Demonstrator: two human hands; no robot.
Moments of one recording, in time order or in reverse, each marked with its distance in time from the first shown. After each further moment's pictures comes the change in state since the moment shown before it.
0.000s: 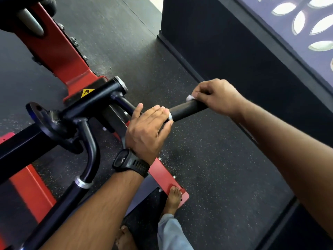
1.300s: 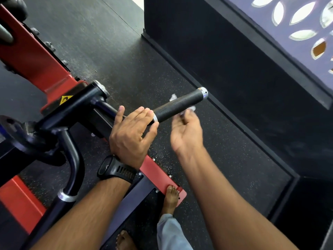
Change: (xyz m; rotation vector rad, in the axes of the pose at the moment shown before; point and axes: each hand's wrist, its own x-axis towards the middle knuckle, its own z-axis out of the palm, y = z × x) left_hand -0.001 -0.001 0.003 -0.017 0.017 -0.020; right_hand -0.024 -0.052 0.096 2.270 0.870 0.654
